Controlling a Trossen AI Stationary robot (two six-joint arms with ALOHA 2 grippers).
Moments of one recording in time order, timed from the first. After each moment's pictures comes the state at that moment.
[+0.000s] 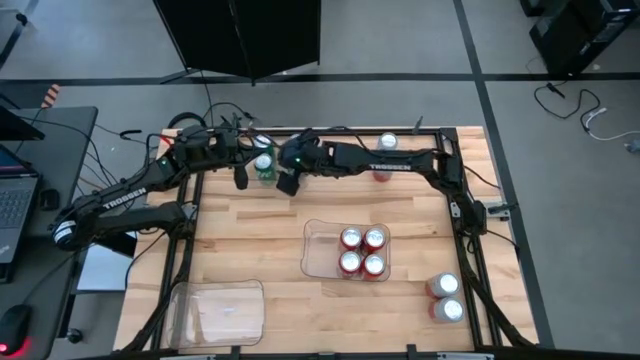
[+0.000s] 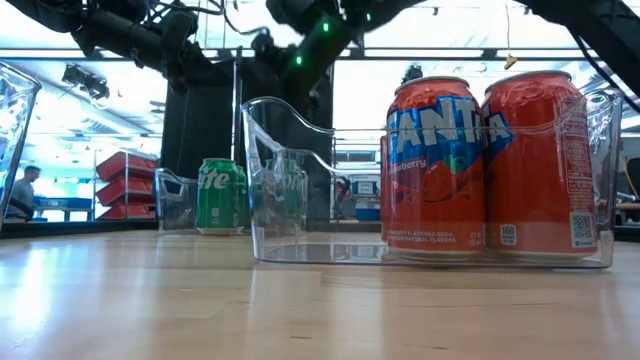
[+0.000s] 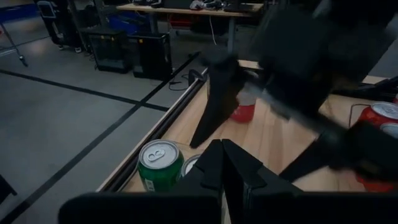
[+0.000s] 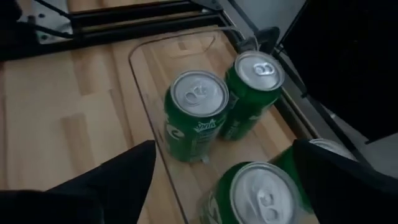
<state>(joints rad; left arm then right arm) 0.63 0.79 0.62 -0.05 0.24 0.07 -0.18 2.14 1.92 -0.47 0.29 0.07</state>
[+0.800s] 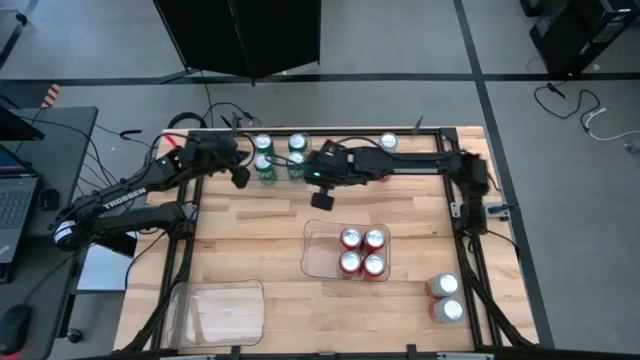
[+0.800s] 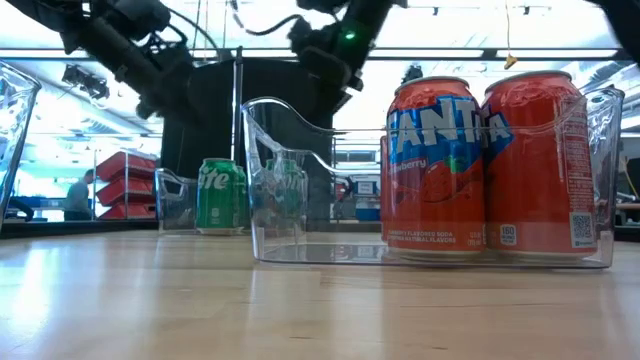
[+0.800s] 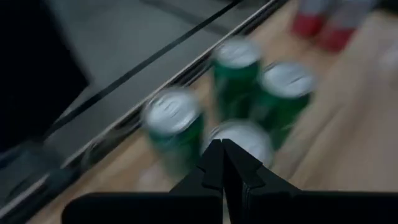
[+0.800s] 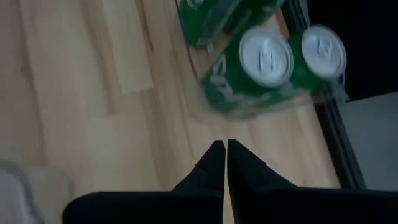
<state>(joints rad) 0.63 0.79 0.62 -0.37 -0.08 -0.03 -0.12 1.94 1.77 -0.85 0.30 0.02</state>
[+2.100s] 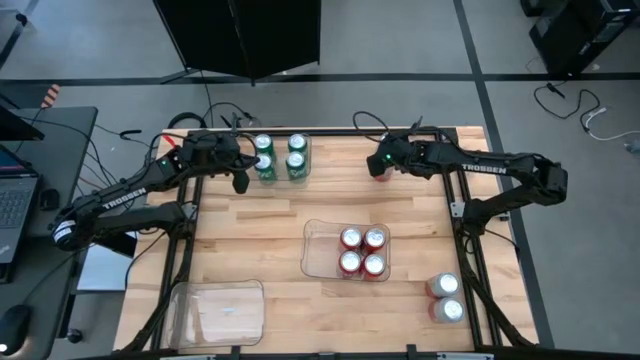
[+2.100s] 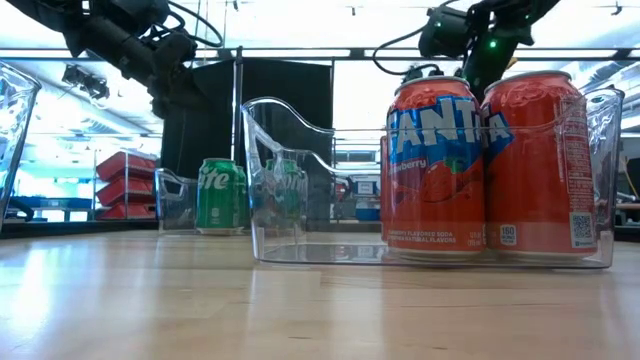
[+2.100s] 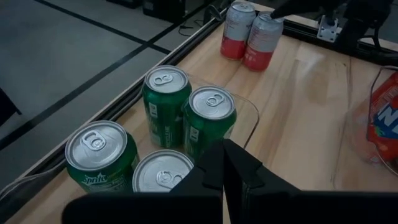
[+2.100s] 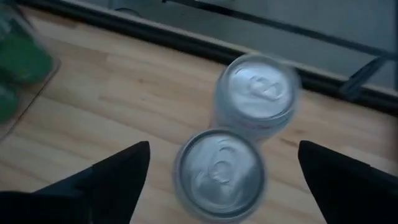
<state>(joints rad) 0.62 0.79 0.62 -0.28 0.16 -0.03 -0.40 1.32 0.93 -0.64 0.51 0.72</state>
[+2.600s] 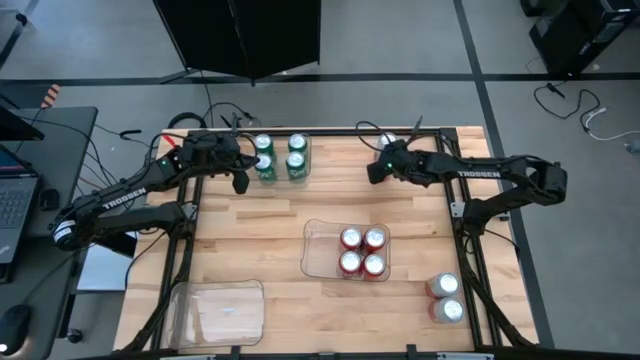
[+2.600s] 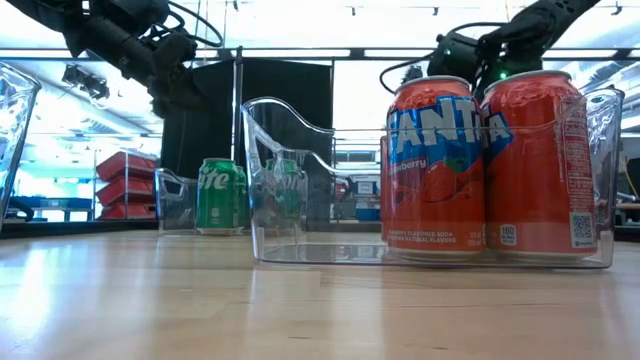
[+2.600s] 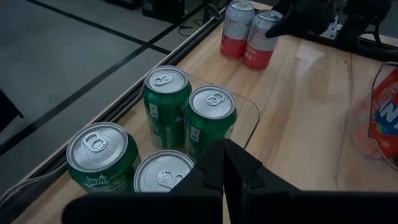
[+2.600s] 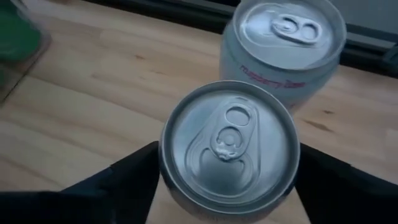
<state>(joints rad) 0.62 0.79 0.62 -0.28 0.16 -0.01 -0.41 1.33 0.73 -0.40 0.47 0.71</state>
